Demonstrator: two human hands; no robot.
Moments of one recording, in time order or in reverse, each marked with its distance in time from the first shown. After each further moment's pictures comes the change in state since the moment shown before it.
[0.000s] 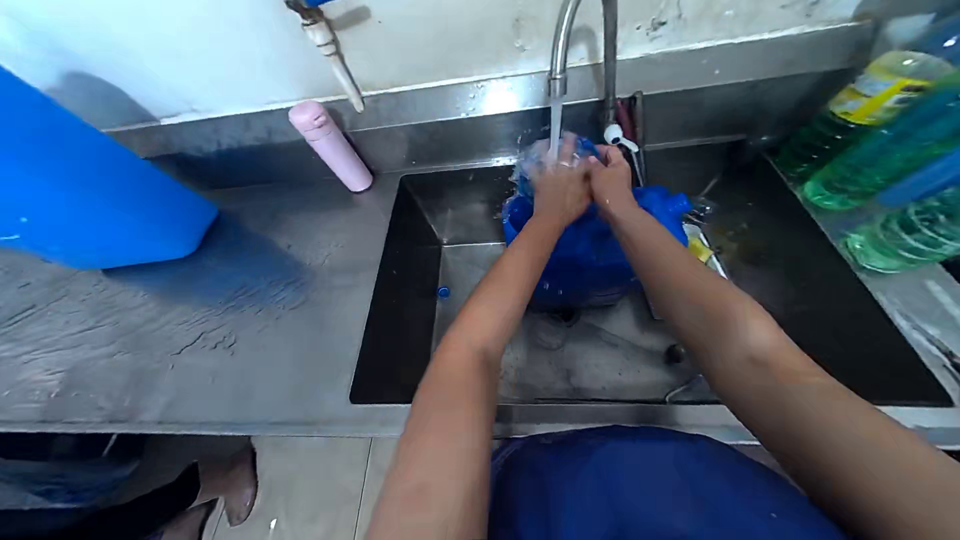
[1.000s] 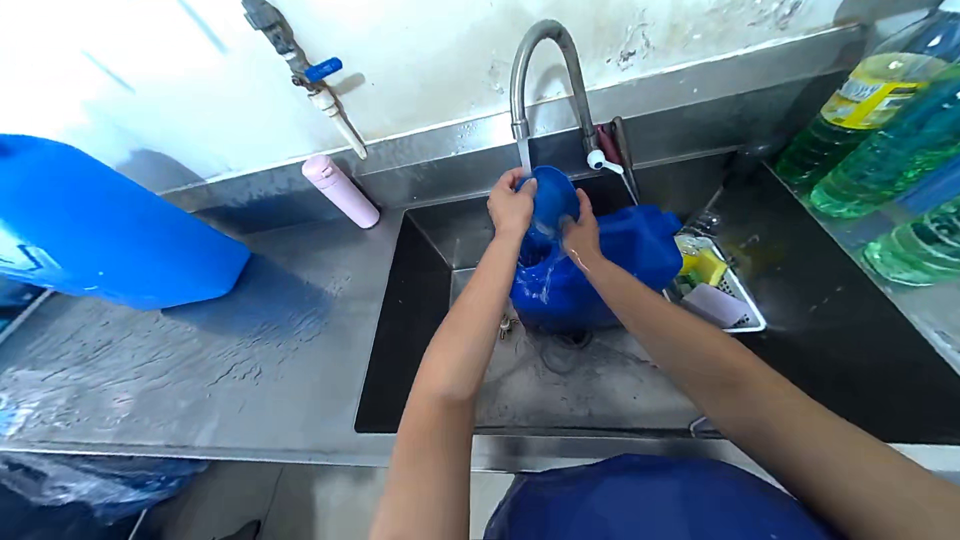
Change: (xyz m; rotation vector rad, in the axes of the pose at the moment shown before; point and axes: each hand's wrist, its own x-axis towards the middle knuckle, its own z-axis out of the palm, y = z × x) left_hand 0.004 0.002 -0.042 -0.564 0.339 -0.399; right_hand -0.002 0.056 0.014 0.105 -0.048 -0.047
